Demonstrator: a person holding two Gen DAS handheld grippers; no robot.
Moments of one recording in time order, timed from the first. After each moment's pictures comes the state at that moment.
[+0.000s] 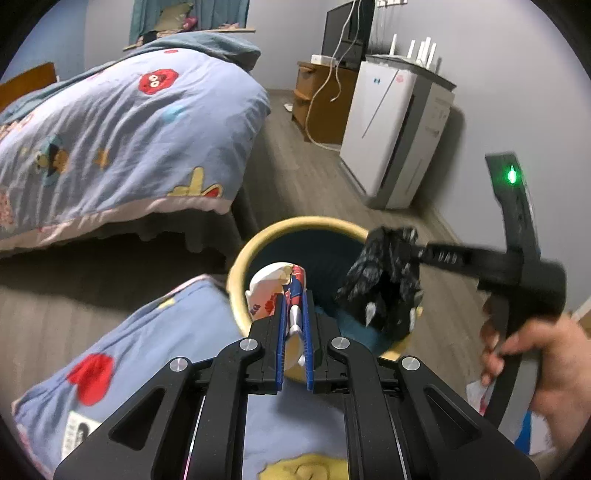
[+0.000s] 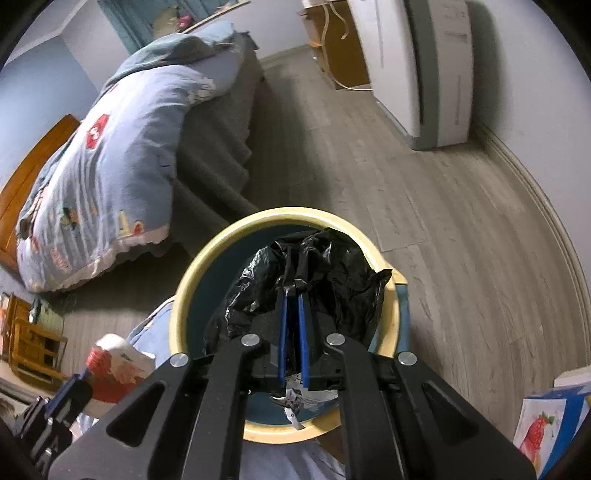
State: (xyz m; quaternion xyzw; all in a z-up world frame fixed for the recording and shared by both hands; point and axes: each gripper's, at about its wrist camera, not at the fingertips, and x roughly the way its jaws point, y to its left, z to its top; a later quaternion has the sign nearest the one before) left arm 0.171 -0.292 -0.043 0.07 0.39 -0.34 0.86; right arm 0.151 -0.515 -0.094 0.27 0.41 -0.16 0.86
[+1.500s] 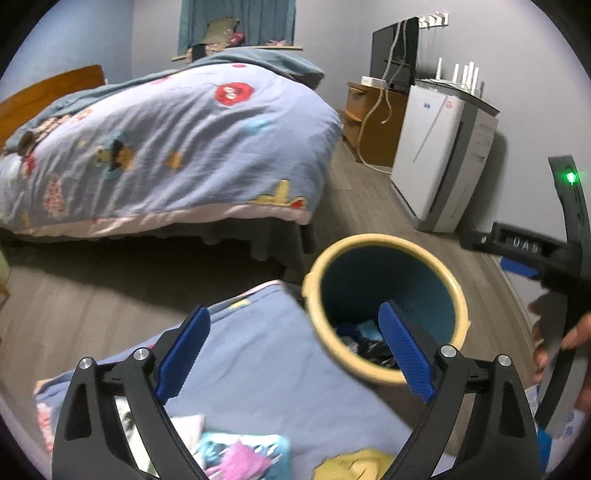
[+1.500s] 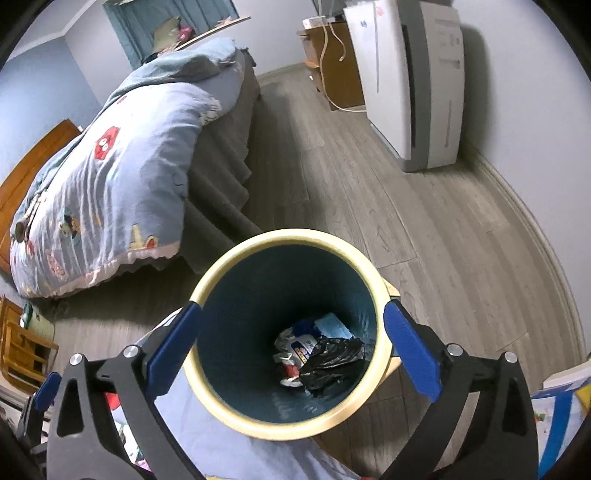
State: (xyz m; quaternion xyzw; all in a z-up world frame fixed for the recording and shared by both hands) left arm 0.171 -0.222 -0.030 0.07 0.36 -0.24 0.90; right arm 0.144 -0.484 -0.046 0.24 0.38 -0.17 0.88
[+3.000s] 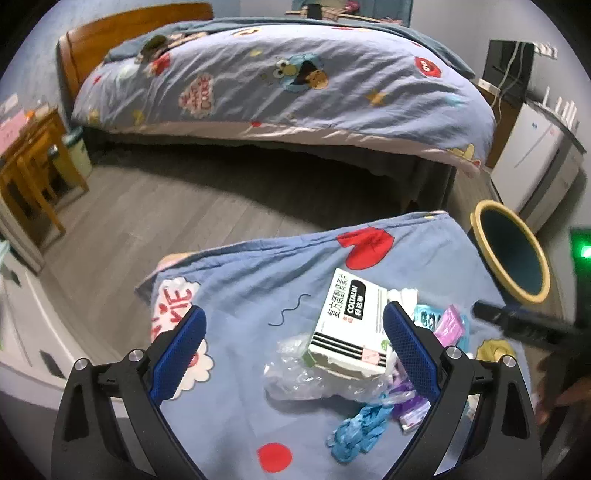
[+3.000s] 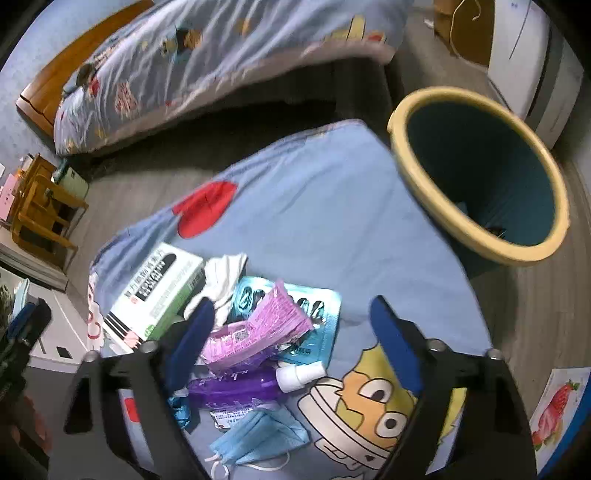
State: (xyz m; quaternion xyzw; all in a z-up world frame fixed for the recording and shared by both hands) left arm 0.130 0.033 -0.059 0.01 0.44 -0.07 0.89; right arm 0.144 -0.226 -0.134 0.16 0.54 0.00 0.83
